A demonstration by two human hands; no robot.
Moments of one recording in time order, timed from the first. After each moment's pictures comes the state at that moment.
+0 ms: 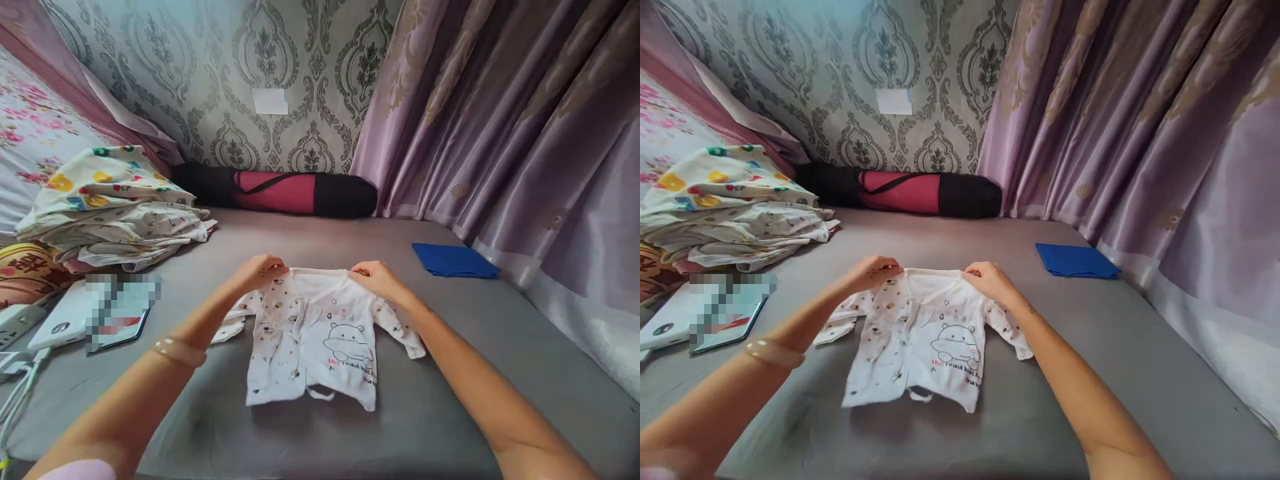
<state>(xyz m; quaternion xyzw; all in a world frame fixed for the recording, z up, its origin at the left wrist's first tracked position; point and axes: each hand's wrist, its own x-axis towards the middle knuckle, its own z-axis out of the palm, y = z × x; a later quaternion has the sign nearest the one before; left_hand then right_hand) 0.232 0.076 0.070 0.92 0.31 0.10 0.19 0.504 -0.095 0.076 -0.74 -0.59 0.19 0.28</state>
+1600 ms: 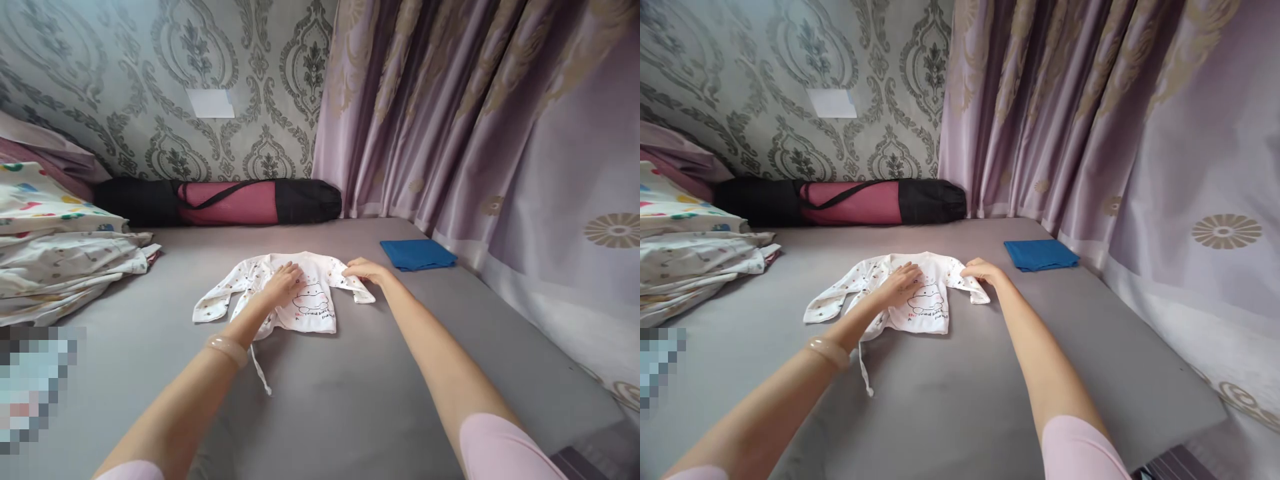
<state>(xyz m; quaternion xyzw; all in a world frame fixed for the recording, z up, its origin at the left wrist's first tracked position) 0.368 0.076 0.001 0.97 0.20 0.10 0.14 0.606 -0.064 0.043 -0.81 -0.39 0.35 0.27</state>
